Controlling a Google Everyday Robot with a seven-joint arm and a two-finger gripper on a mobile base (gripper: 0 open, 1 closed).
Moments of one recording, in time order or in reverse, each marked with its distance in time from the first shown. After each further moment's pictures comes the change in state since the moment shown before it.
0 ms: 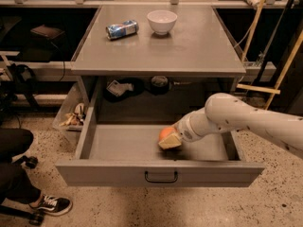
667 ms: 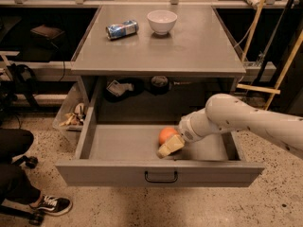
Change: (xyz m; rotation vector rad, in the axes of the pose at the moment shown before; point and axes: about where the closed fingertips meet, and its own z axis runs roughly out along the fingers) arm 0.000 0.000 0.000 0.000 0.000 0.000
